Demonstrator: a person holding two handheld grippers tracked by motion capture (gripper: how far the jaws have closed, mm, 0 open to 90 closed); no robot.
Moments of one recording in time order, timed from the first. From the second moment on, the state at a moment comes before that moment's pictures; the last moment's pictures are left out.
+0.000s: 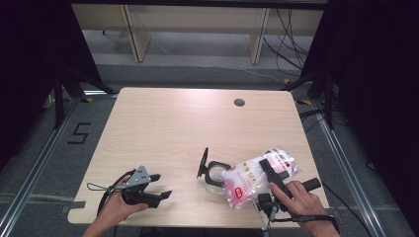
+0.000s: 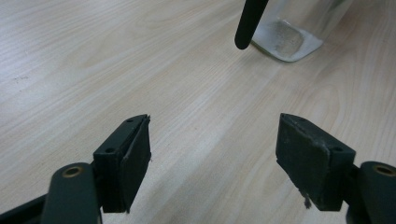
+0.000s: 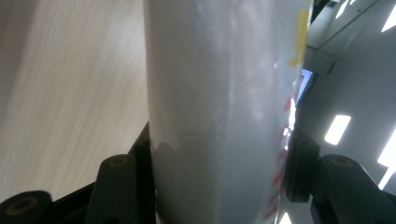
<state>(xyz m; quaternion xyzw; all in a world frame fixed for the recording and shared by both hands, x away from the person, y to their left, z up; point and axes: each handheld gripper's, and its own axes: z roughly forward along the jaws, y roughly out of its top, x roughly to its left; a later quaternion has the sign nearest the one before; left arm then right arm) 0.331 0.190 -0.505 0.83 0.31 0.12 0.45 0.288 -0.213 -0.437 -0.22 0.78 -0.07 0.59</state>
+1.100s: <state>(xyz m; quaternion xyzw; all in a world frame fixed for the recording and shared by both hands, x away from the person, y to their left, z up) 0.331 0.189 -0.506 0.83 0.31 0.11 0.45 0.286 -0.217 -0.440 -0.22 0.77 -0.05 0.60</state>
